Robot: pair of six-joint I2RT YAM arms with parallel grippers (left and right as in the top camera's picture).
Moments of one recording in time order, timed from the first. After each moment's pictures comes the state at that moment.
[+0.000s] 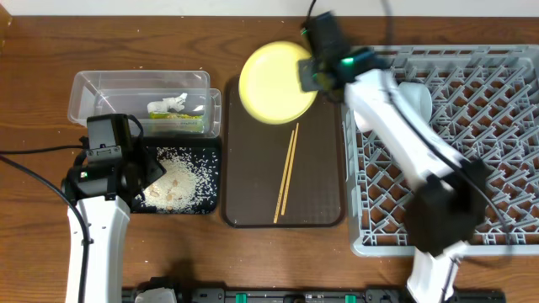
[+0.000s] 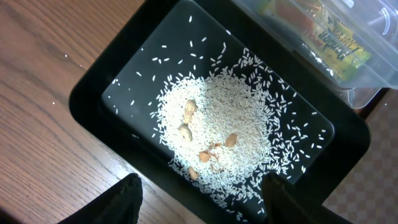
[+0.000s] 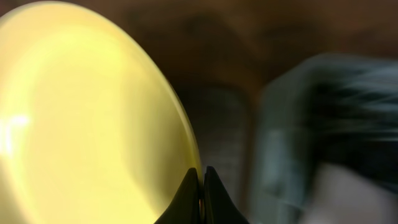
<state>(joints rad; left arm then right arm) 0.16 1.17 0.98 -0.99 -0.13 -0.51 0.44 1.96 1.84 -0.82 0.17 0.25</state>
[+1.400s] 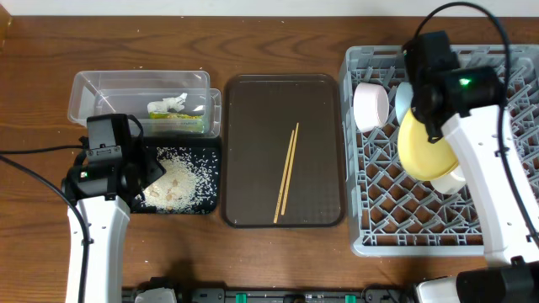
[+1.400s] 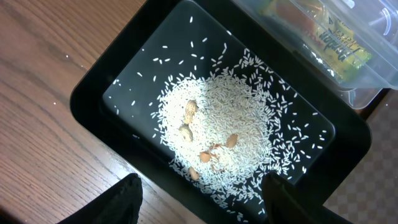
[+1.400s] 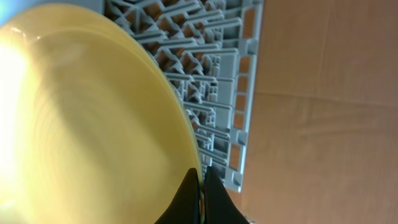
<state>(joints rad) 0.16 1.17 0.98 -0.99 -0.13 -0.51 0.22 1.60 1.61 -1.34 0.78 -0.06</state>
